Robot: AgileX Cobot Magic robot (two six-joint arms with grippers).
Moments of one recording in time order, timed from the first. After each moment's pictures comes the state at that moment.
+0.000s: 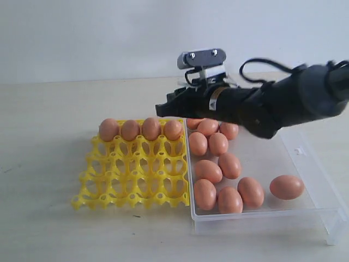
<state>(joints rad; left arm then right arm) -0.01 0.01 0.00 -0.05 0.37 0.24 0.51 1.98 -1.06 -0.24 -0.39 0.36</state>
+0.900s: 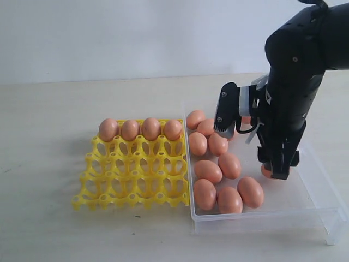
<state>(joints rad) -0.01 0.01 0.00 -0.05 0.37 0.24 0.51 1.71 -1.13 -0.31 0.96 -0.62</state>
